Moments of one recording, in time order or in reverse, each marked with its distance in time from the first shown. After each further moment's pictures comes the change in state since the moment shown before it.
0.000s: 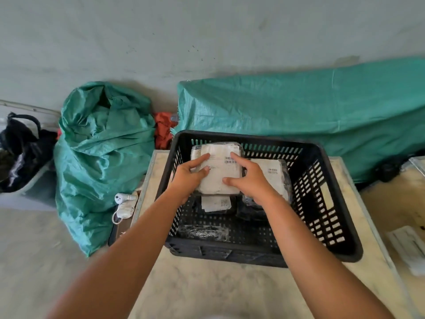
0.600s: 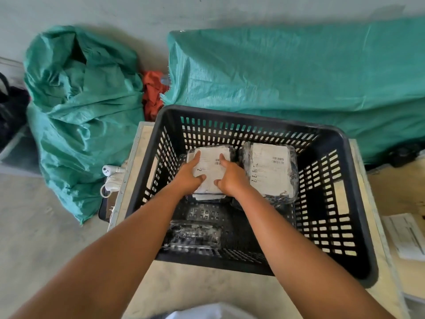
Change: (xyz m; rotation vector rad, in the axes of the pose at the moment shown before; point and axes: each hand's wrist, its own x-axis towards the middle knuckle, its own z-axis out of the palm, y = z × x) left_hand 0.080 -0.067 0.004 0.671 -0.110 -0.111; right_hand 0.061 0.034 0.030 -0.502 -0.093 0.242
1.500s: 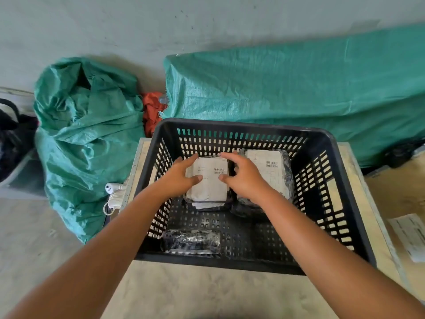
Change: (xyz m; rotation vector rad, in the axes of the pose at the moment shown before) left_hand -0.054 0.055 -0.044 0.175 -0.027 0.103; right_hand -0.048 0.004 -0.048 0.322 0.155 -0.260
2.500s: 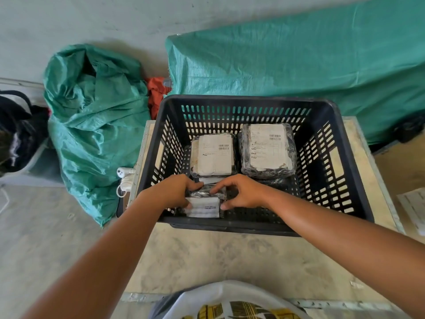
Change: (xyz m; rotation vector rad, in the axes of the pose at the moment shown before) left_hand -0.074 -0.026 0.014 0.609 -0.330 0.015; right_hand -0.058 0.050 0.029 -0.057 -0.556 -0.070
